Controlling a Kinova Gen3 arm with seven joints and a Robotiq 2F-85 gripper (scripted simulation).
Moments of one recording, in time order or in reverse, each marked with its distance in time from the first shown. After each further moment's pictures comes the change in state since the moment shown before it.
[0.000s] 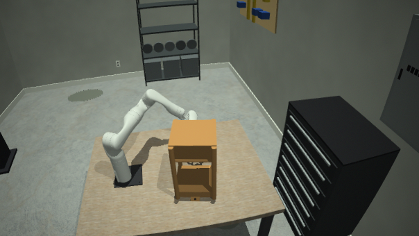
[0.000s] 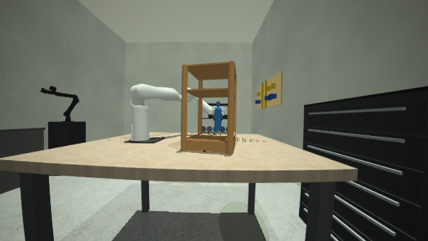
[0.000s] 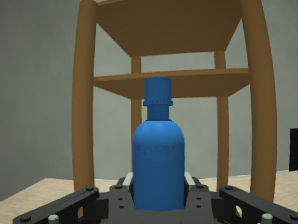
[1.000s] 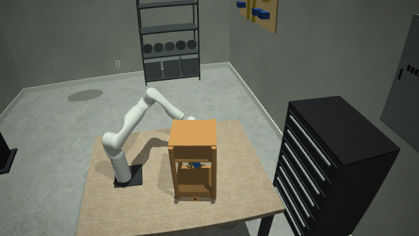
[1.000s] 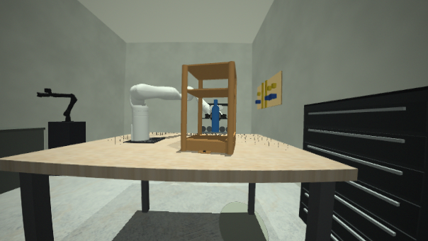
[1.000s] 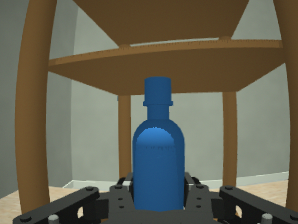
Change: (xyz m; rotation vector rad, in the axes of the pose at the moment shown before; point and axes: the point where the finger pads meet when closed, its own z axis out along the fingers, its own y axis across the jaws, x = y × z) arm 0.001 0.015 0.075 -0.003 0.001 -0.001
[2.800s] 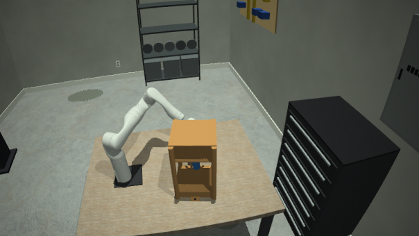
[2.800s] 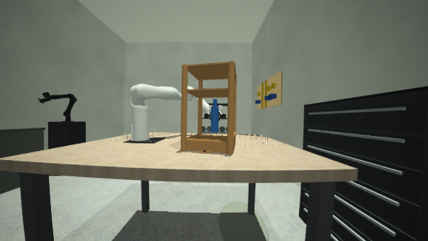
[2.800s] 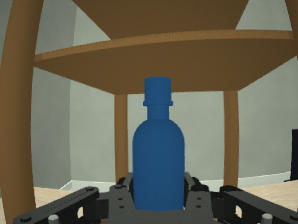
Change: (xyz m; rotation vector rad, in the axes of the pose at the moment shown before) arm 0.000 0.004 0.015 -0.003 0.001 -0.001
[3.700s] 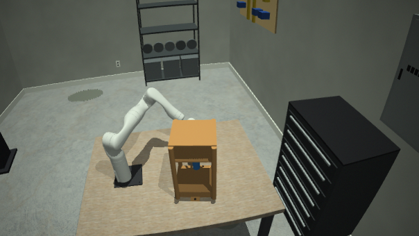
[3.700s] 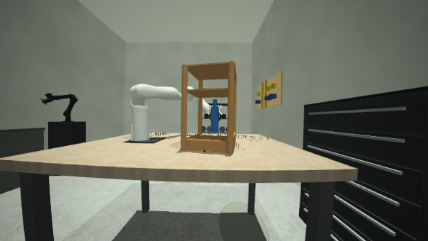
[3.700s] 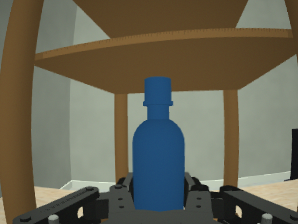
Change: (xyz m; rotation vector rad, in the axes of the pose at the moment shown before) arm -0.001 0.000 0.000 0.000 -0.001 0.001
